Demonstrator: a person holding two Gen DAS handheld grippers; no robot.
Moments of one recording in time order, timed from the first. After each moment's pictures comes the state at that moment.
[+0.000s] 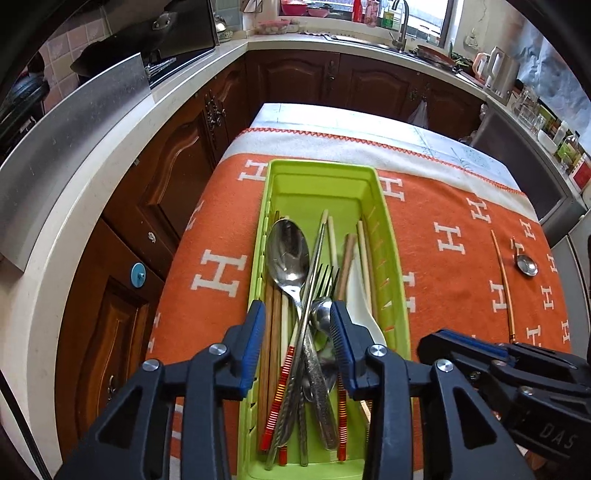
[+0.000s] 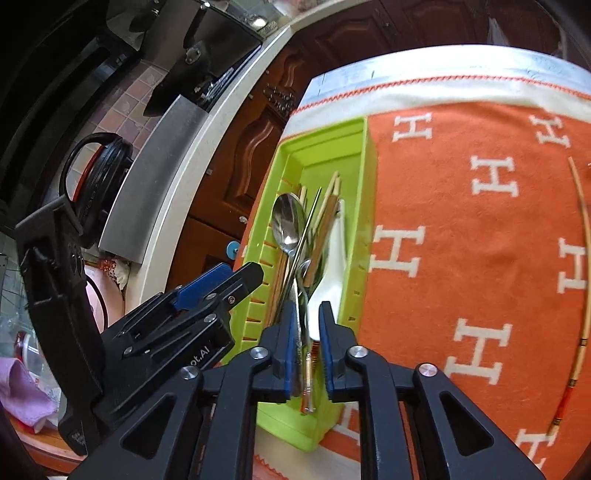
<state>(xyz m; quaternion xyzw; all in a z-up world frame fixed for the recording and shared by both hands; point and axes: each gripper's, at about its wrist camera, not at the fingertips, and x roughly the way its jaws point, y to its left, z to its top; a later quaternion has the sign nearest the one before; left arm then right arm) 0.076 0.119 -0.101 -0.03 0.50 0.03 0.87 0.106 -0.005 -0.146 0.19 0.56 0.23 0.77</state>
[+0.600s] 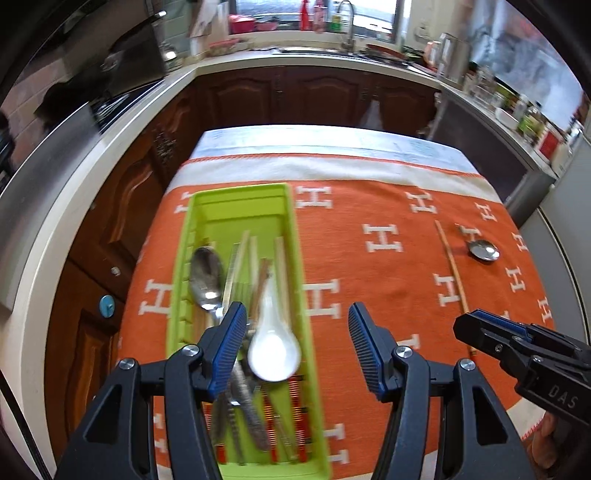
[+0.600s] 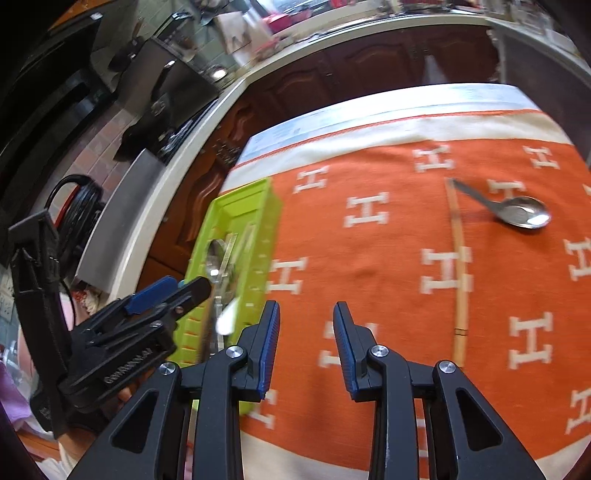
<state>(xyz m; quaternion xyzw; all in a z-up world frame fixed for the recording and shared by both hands) 0.073 0.043 -0.079 0.01 0.48 -0.04 0.88 0.060 -0.128 -0.119 0.19 0.51 0.12 0.83</state>
